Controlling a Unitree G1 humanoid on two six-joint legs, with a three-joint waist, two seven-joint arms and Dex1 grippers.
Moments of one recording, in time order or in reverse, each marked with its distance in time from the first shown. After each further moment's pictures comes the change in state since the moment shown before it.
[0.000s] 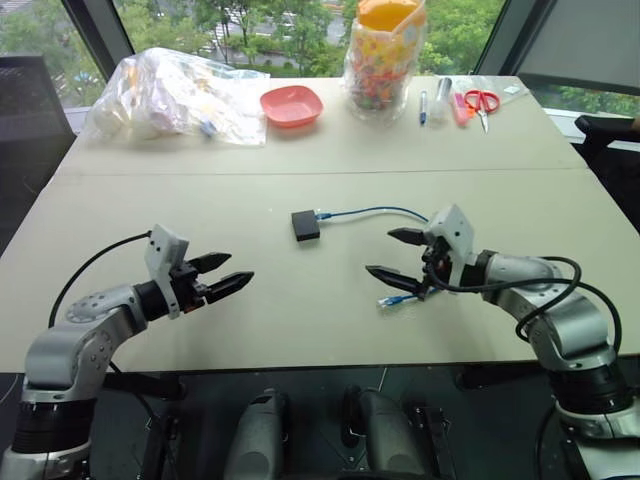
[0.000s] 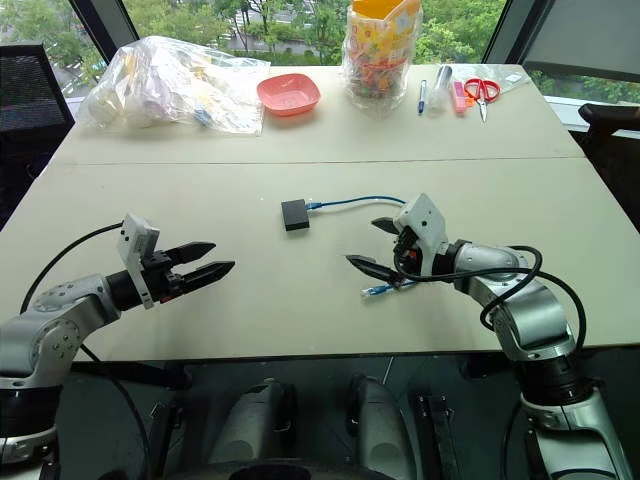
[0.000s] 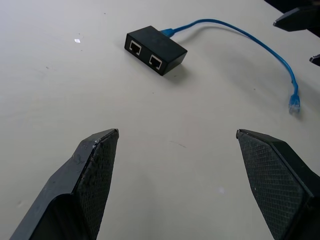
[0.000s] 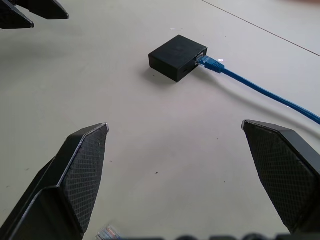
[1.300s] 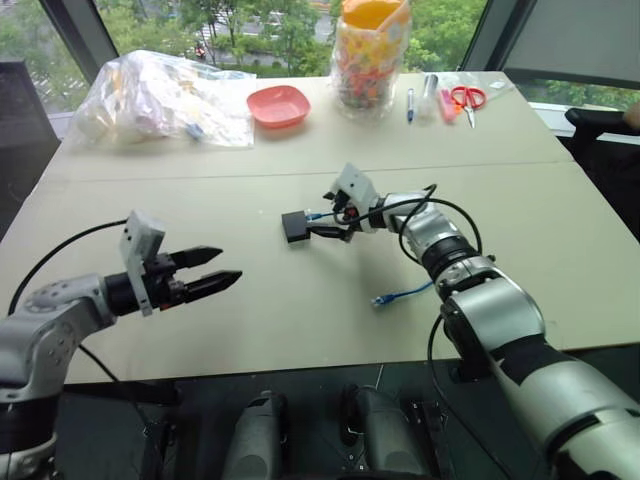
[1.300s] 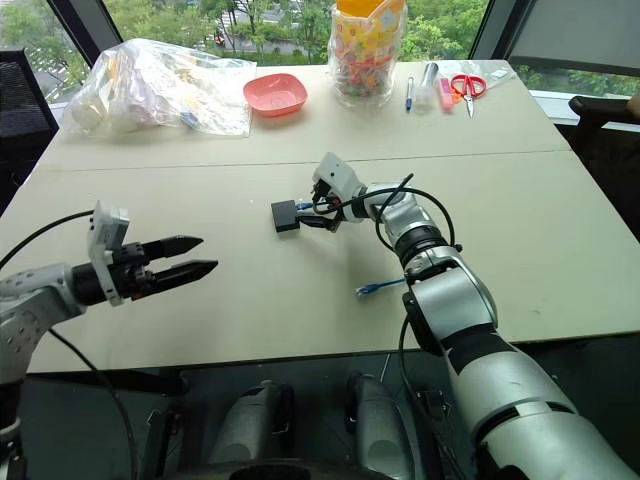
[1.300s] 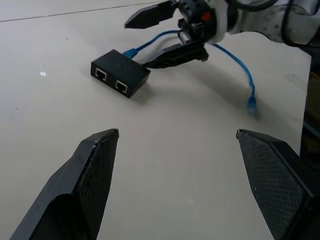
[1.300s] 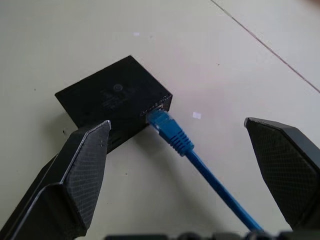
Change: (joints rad) left arm 0.053 0.136 0.122 -0.113 -0.152 0.132 -0.111; right arm -0.876 0.480 0.201 1.557 -0.470 -0.702 0.069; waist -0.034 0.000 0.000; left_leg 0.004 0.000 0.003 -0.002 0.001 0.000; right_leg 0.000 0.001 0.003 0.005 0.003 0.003
